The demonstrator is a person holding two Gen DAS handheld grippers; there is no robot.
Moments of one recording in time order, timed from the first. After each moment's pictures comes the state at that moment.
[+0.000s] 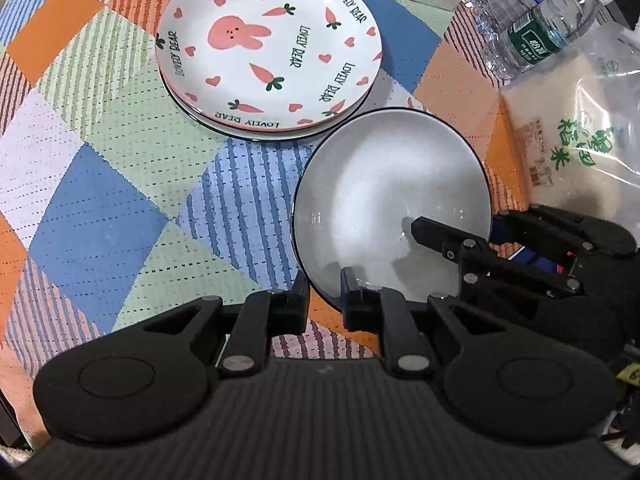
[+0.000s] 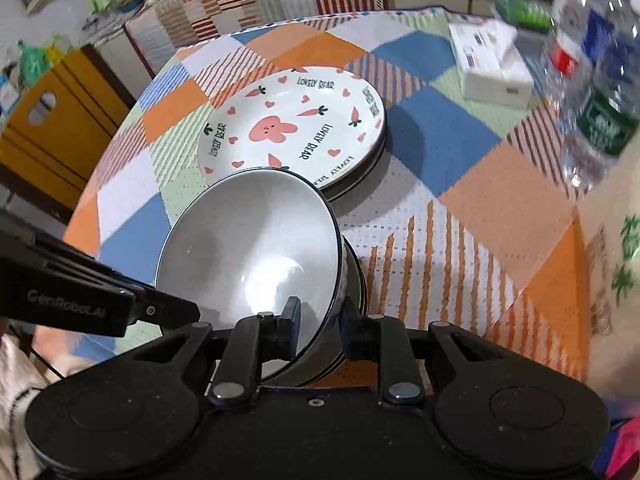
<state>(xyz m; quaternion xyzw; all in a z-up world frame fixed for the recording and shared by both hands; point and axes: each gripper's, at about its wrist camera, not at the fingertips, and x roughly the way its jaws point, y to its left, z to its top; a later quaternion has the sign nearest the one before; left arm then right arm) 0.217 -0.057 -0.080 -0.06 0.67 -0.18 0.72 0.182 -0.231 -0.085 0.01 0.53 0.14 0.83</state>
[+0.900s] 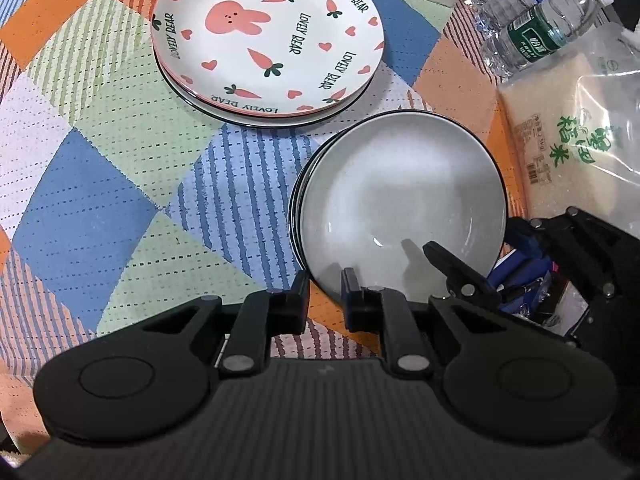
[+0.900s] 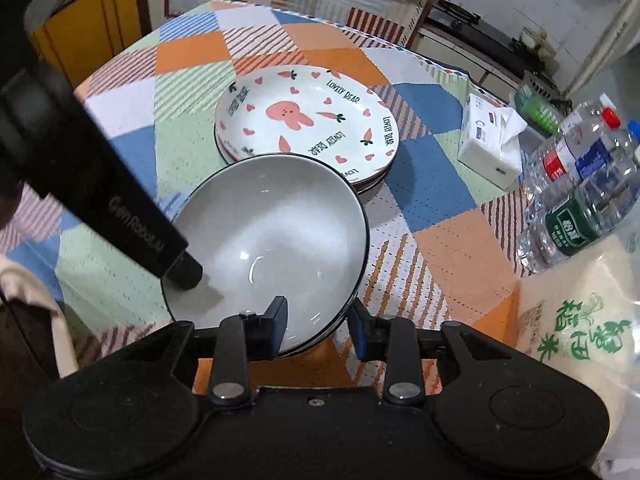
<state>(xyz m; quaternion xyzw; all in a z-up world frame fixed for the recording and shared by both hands) 0.213 -0.052 -0.093 -0.07 0.67 -0.18 0.72 0.148 -0.183 -0.074 -0.20 0.50 0.12 0.84</state>
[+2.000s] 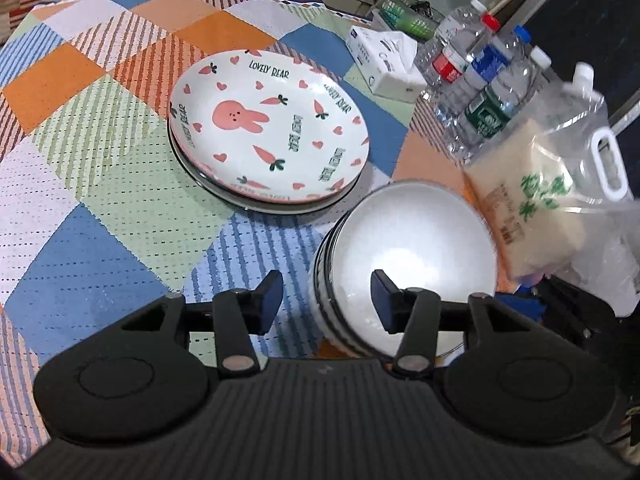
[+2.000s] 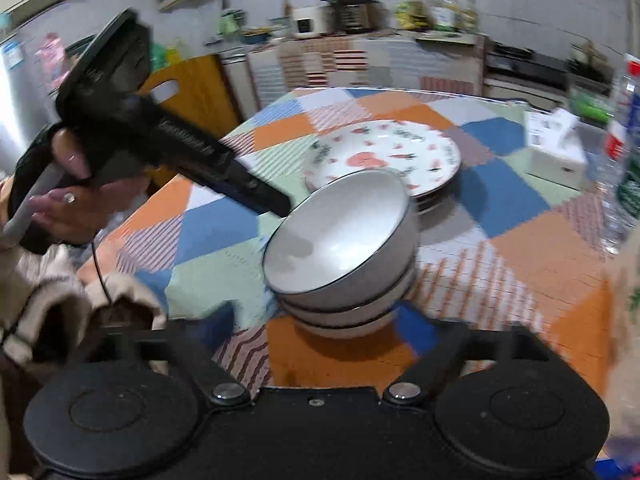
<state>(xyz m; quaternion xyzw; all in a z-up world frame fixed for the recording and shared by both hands) 0.189 -0.009 -0.096 -0.11 0.50 -0.24 0.82 0.101 -0.253 -0.094 -0.04 0.39 0.30 0.87</state>
